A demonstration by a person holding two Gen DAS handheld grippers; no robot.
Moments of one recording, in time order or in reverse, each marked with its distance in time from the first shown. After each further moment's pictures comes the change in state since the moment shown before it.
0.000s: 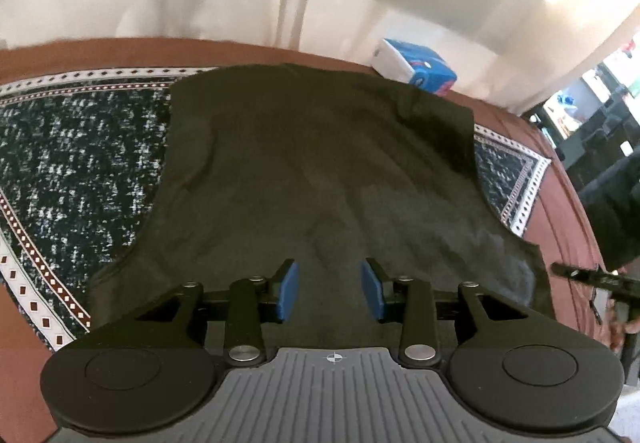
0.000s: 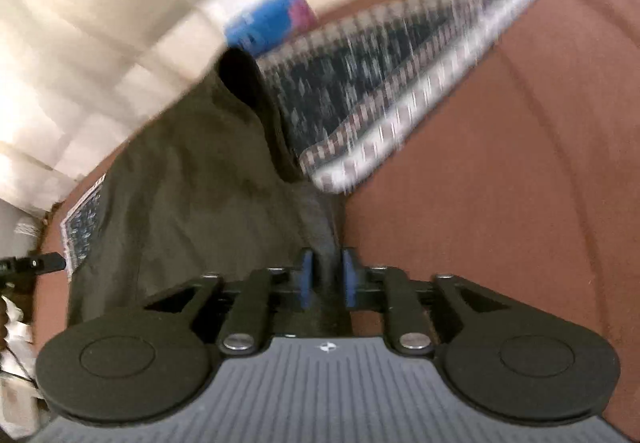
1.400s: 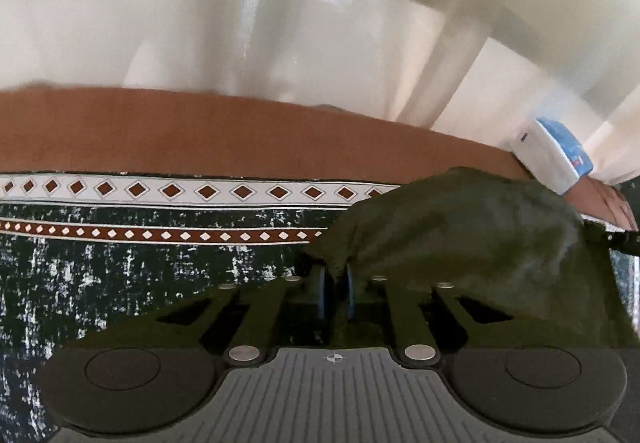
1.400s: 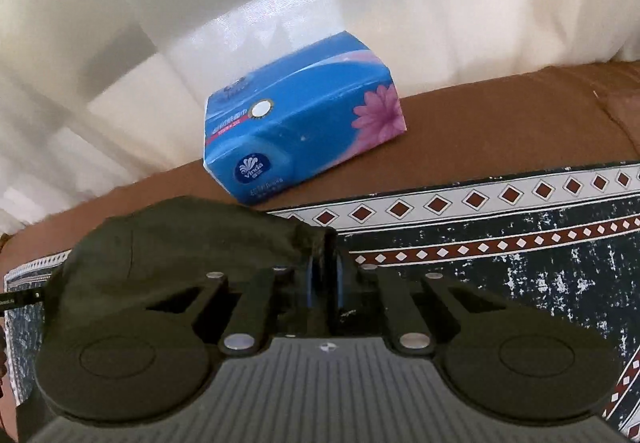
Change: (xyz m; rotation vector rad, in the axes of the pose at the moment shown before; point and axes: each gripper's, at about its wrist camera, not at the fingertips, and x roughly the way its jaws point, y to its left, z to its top) left arm 0.133 0.142 0.148 -0.020 -0.057 0.046; right arm 0.218 0.060 0.190 -0.088 -0.009 -0.075
